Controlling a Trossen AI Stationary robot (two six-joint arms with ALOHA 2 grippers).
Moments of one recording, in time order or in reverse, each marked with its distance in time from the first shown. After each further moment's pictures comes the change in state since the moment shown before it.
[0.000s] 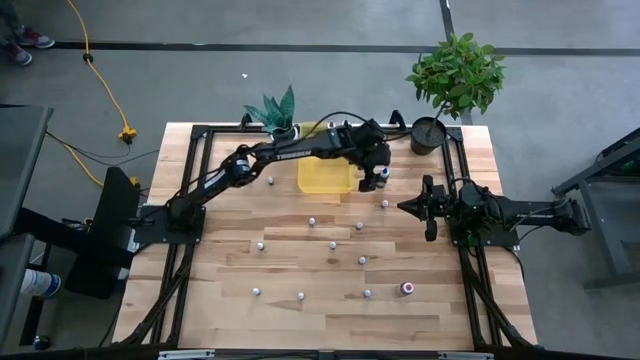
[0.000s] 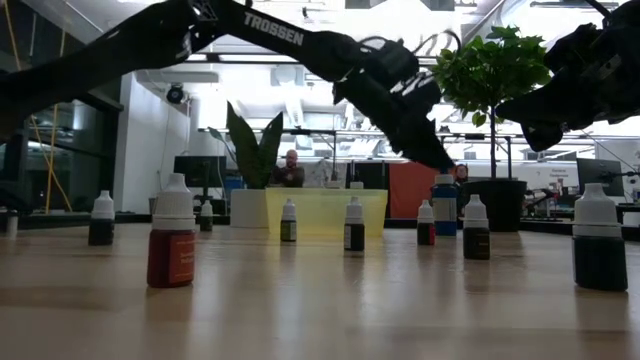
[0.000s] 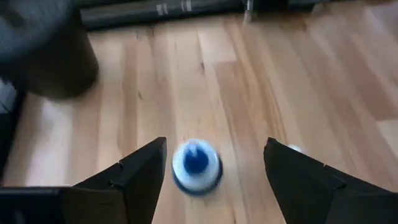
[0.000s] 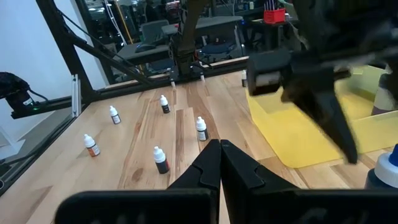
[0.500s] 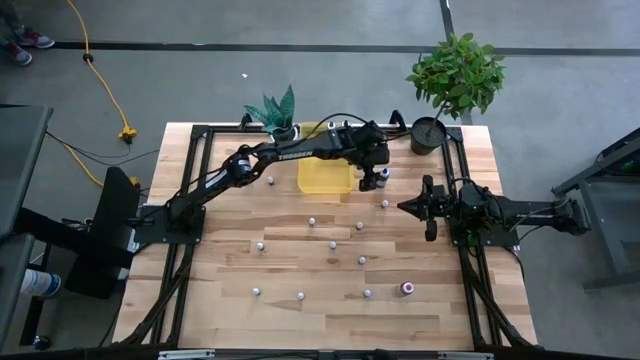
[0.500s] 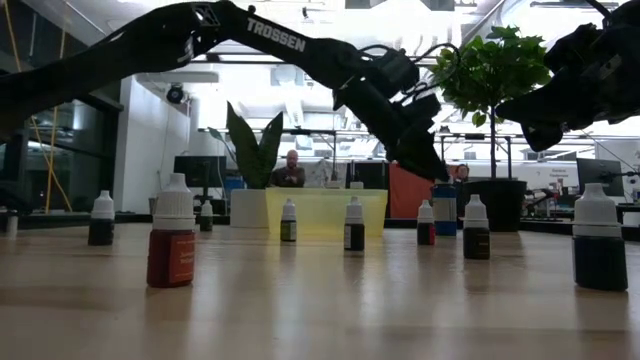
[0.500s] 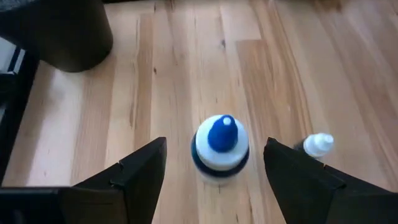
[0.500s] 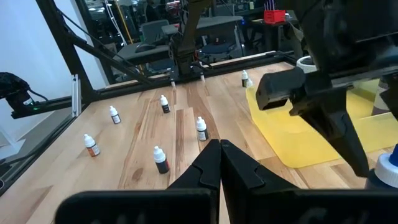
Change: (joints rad) left arm 0.008 0.017 0.000 0.001 -0.063 -0.034; right arm 0.000 0.000 0.000 0.000 0.000 0.000
